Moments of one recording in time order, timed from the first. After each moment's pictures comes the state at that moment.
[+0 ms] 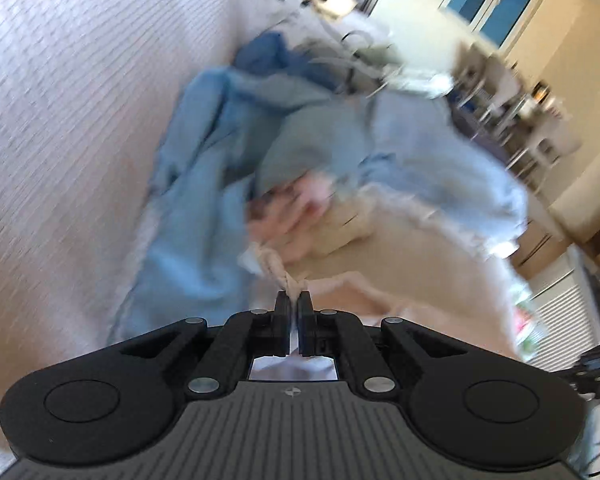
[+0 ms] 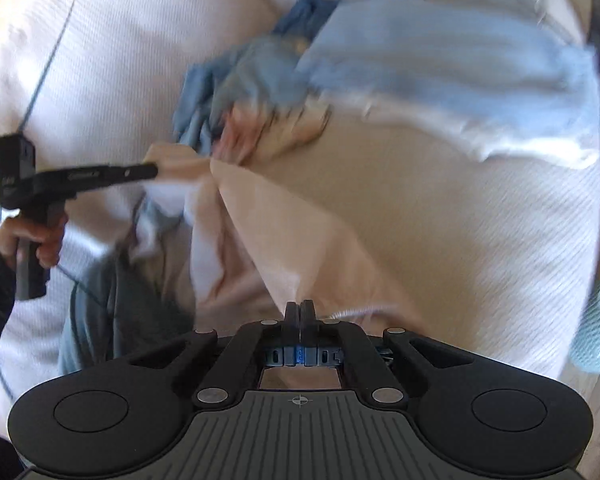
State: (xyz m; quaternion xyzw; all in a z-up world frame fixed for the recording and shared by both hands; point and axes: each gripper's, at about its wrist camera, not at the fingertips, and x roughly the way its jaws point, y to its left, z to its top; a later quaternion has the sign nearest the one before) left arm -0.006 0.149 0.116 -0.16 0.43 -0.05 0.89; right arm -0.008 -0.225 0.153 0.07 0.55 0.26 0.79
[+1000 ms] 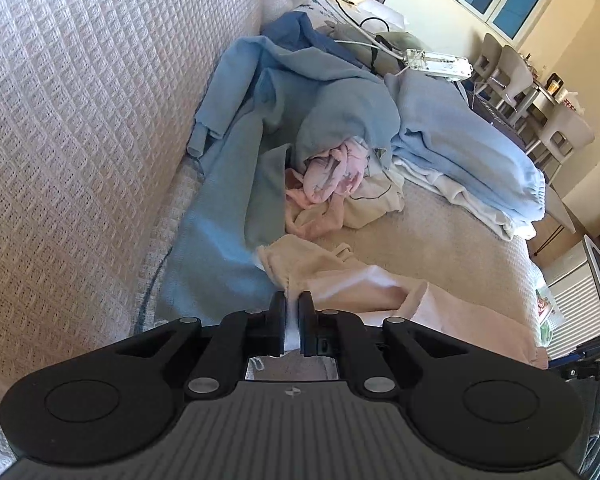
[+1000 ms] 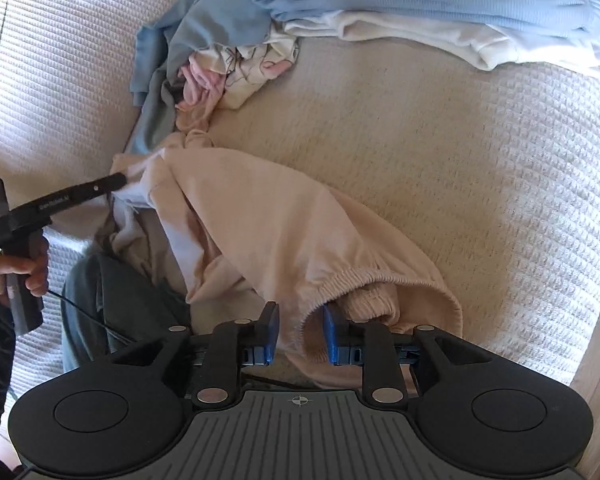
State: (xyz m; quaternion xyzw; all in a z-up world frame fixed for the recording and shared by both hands) left arm -0.013 0.163 0.103 -0.17 0.43 -0.05 0.89; right arm 0.012 -0.223 0.124 0.11 0.62 0.22 0.75
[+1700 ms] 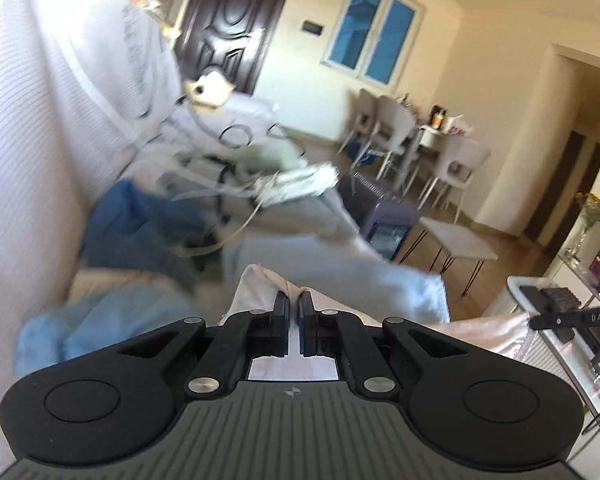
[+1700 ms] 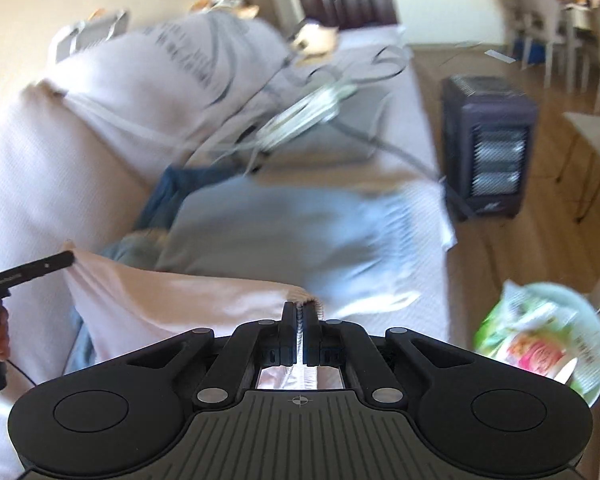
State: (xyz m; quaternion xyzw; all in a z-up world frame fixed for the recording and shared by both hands) left arm 0.132 0.071 0.215 -0.10 0.26 -0.20 0.94; right arm 0.037 -0.353 0.234 0.13 0.37 0.05 0.92
